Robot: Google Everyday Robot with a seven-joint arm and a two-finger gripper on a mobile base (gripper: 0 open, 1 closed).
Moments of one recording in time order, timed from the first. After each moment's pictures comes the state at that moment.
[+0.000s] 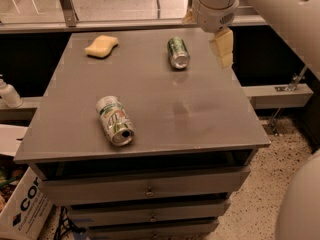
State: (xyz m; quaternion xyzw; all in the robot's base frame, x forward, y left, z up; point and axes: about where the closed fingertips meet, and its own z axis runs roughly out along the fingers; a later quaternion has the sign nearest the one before) arm 0.667 -0.131 0.935 -0.85 0.50 -0.17 0.08
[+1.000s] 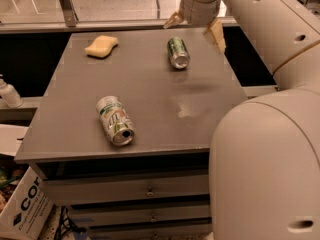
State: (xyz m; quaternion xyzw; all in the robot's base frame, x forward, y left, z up) arm 0.722 -0.112 0.920 -0.94 0.31 -0.15 0.06
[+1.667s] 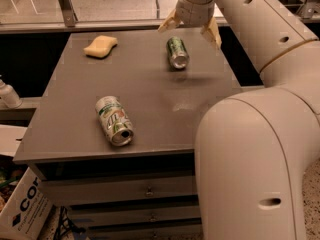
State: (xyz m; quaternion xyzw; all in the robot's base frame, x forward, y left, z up) arm 0.736 -0.098 0.910 -0.97 0.18 -0.14 0.05
